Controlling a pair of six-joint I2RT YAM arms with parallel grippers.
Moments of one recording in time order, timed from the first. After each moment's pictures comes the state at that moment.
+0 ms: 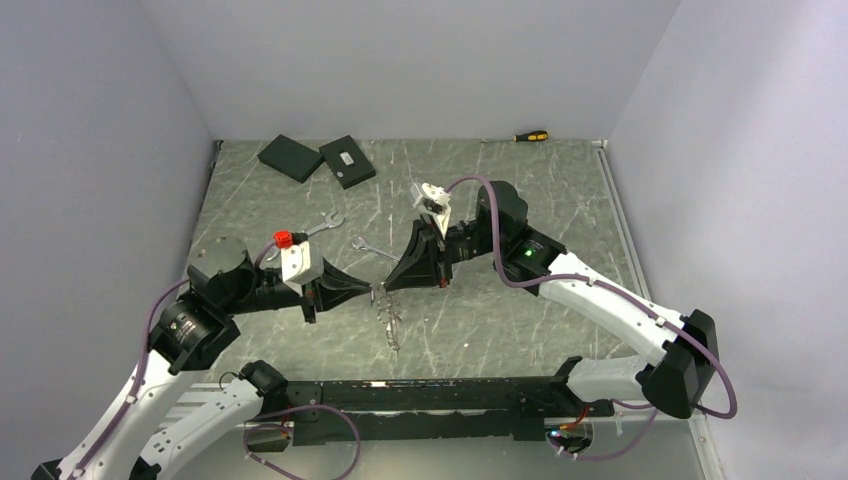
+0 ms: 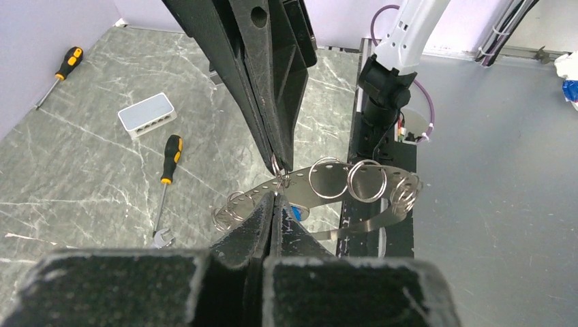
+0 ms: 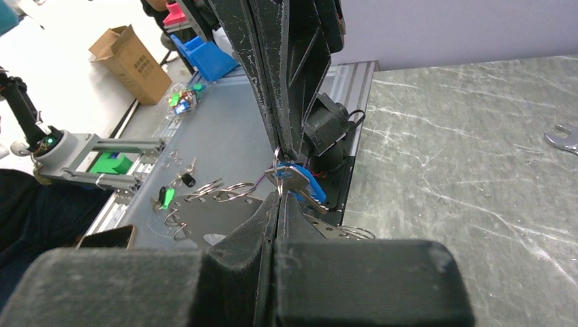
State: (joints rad) left arm -0.62 0.63 0.98 -0.47 0.73 0.10; right arm 0.82 1.25 1.09 0.13 -1.07 0.28
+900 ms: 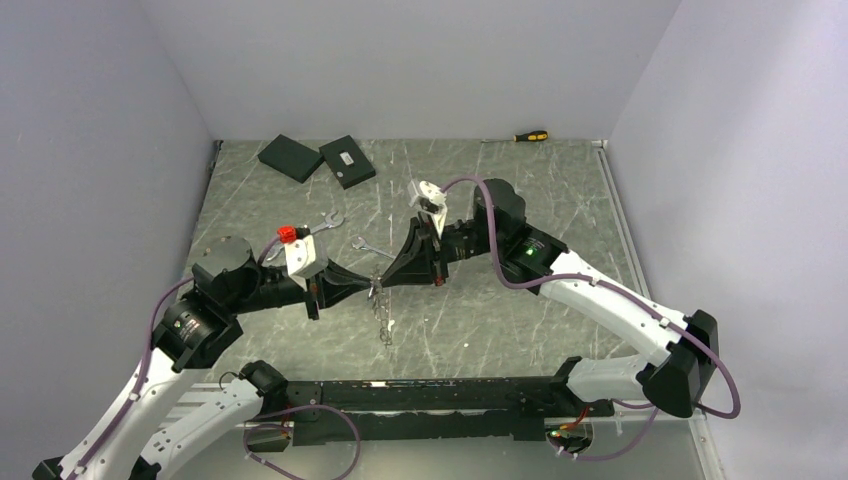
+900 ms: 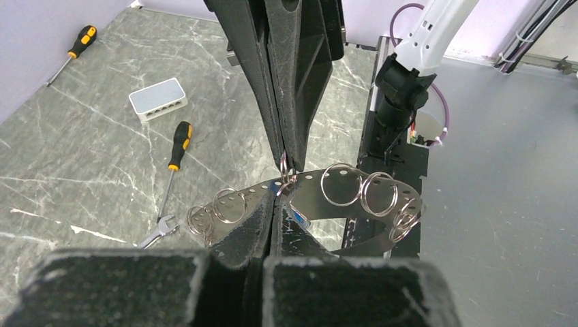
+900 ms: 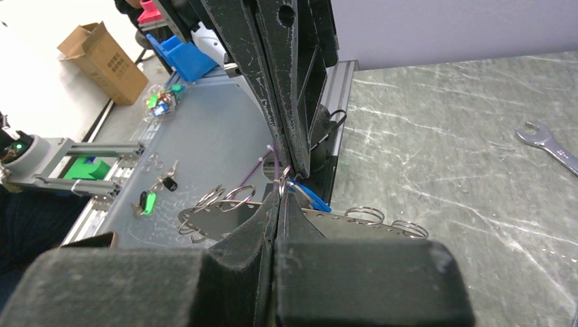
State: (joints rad) left arm -0.62 0.64 0.97 -0.46 0.67 0.06; right arm 0.85 1.26 1.14 0.05 -1.00 0.22
